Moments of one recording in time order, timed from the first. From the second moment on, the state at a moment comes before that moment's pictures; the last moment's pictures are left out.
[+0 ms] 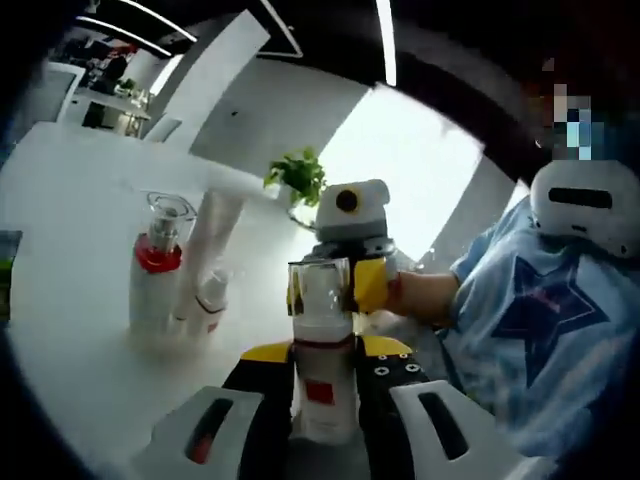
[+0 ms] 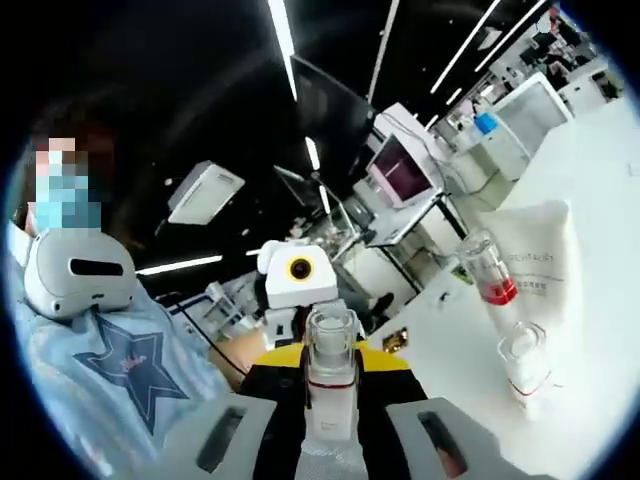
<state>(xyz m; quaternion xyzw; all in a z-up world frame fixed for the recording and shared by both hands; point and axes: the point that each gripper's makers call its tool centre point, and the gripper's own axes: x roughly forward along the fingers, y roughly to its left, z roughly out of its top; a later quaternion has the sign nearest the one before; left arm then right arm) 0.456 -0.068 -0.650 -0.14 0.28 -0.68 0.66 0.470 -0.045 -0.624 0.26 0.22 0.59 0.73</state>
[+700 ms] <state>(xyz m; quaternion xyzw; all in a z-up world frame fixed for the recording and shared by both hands) 0.520 -0.043 -0.712 0.19 0.26 -0.45 0.84 0.513 -0.046 -0.684 0.28 0.28 0.38 0.84</state>
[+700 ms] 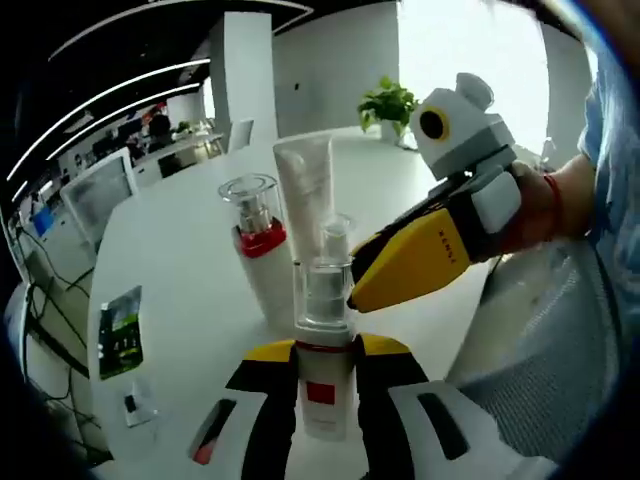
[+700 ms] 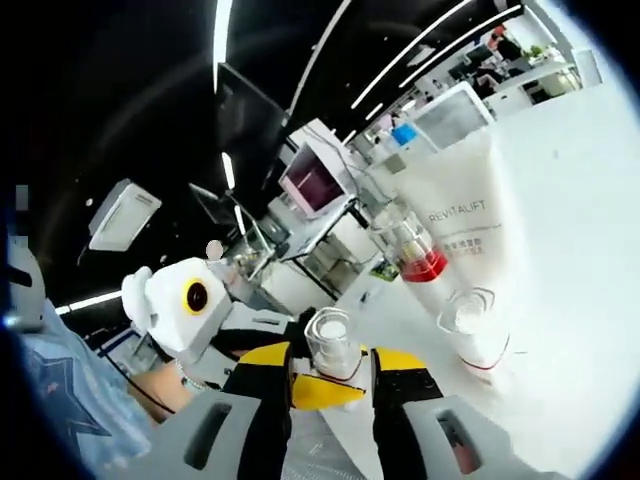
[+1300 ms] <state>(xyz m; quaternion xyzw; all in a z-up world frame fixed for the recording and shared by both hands) 0.498 -0.059 -0.718 0.13 0.28 -0.54 0.78 0.502 -0.048 -0.688 0.08 0.27 0.43 0.86</state>
